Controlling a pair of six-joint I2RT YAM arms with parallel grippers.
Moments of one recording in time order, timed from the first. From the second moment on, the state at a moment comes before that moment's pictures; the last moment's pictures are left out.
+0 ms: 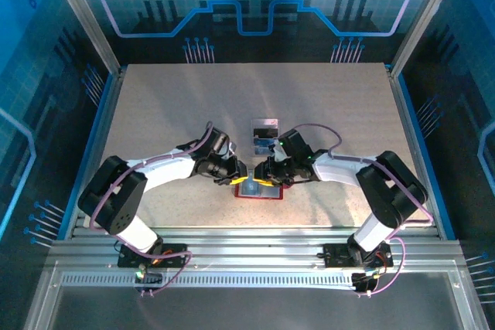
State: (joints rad) left arm -0.53 1.59 0.80 -0.26 0.54 -0.90; right arm 0.61 1.64 0.77 -0.07 -0.63 0.90
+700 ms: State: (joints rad) left arm -0.53 1.67 0.79 -0.24 0.55 -0.90; right arm 0.61 1.73 0.79 -0.05 -0.63 0.90
